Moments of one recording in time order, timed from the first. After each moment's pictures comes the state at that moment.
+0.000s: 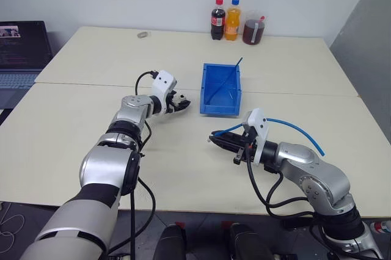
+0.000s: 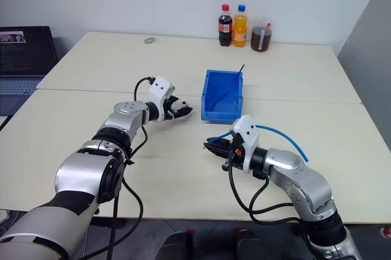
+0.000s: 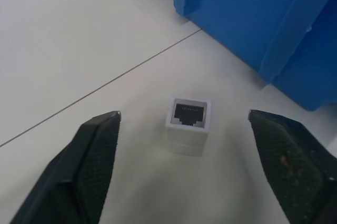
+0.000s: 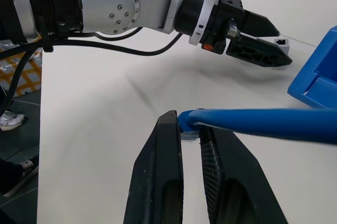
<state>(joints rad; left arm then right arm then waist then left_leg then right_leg) -1.15 0.37 -0.01 1.32 0.02 0.00 -0.71 -0.32 -0.39 0.19 -0.46 0.53 0.73 0.59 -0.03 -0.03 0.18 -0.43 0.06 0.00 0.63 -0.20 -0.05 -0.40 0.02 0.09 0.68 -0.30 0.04</state>
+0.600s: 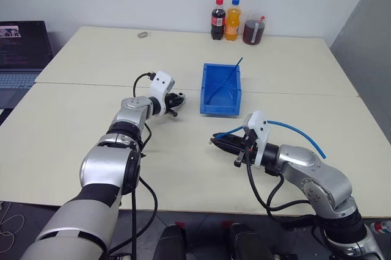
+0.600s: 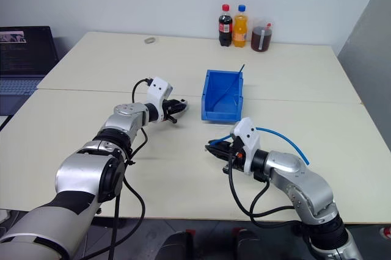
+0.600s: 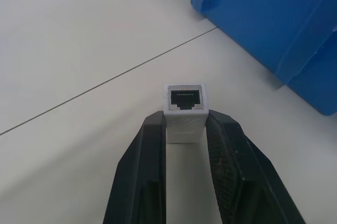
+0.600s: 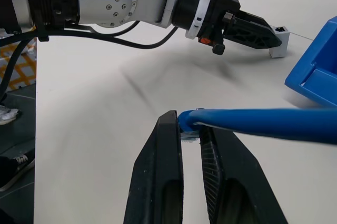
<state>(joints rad) -1.15 0.37 0.04 1.33 0.04 0.00 -0.72 -0.30 -0.40 0.20 -0.49 0.50 0.73 0.58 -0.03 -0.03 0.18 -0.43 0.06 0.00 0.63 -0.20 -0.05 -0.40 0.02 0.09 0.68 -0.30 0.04</state>
